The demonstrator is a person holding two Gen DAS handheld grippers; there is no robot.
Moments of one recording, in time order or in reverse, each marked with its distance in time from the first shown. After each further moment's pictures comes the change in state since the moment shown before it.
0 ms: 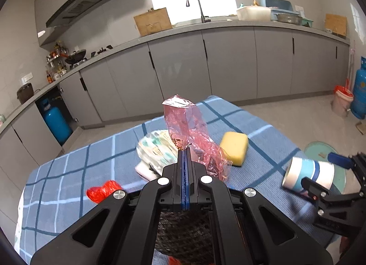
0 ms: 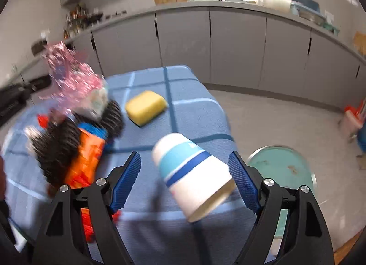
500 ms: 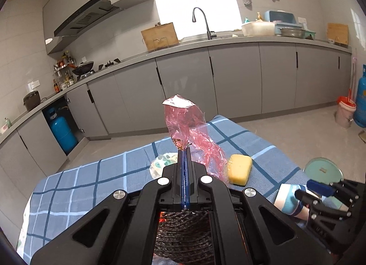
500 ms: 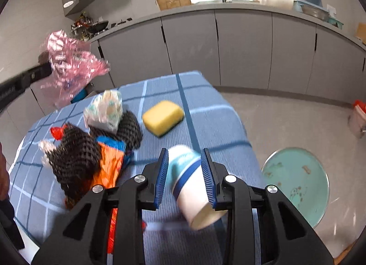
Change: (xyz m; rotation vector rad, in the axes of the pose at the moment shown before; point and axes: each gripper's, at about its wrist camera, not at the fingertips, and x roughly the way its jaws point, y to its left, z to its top) left arm -0.024 0.012 0.022 -0.015 -0.084 0.036; right arm -0.005 0.010 0.007 0.101 -0.022 0.122
